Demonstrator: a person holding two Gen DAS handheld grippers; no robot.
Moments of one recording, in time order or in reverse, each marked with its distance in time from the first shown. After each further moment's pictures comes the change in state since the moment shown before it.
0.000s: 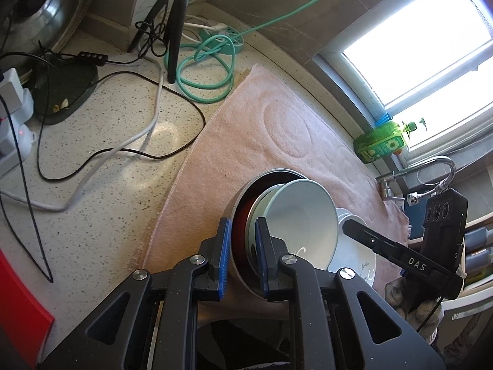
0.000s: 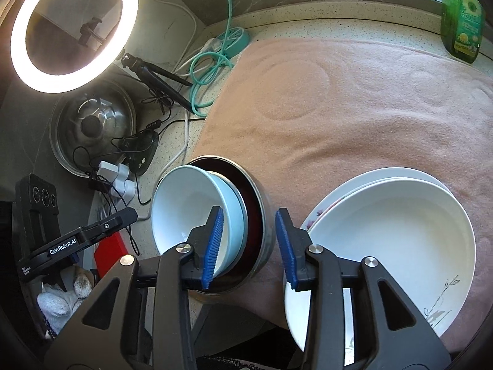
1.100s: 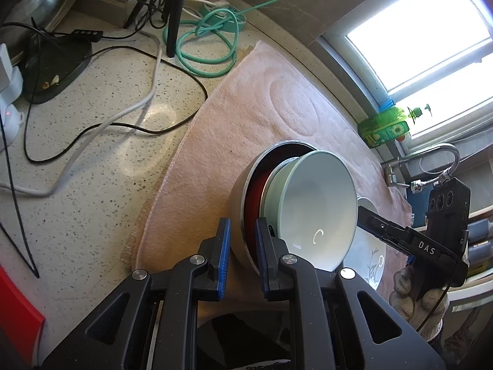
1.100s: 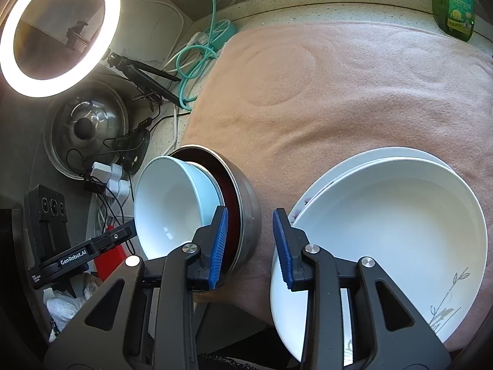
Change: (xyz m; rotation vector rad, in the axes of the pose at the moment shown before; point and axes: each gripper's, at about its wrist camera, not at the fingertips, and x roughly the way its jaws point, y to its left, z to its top) left arm 0.027 0.008 -0.012 0.006 0.065 -0.017; right arm 0.024 -0.012 -0.005 0.019 0.043 0.012
